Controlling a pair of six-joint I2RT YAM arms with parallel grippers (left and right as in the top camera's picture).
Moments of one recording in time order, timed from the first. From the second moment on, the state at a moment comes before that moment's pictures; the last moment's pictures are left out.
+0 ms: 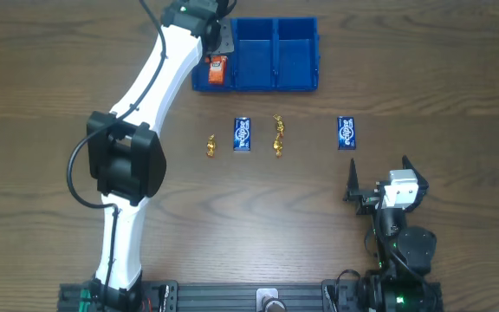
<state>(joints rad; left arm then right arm) -0.37 2.33 2.20 -0.95 -0.16 -0.45 -0.01 0.01 0.01 -0.08 -0.05 -0.08</state>
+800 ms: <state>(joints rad) -0.37 2.36 2.20 -0.94 -0.14 -0.45 -0.01 0.01 0.01 -0.08 -0.05 -0.08</state>
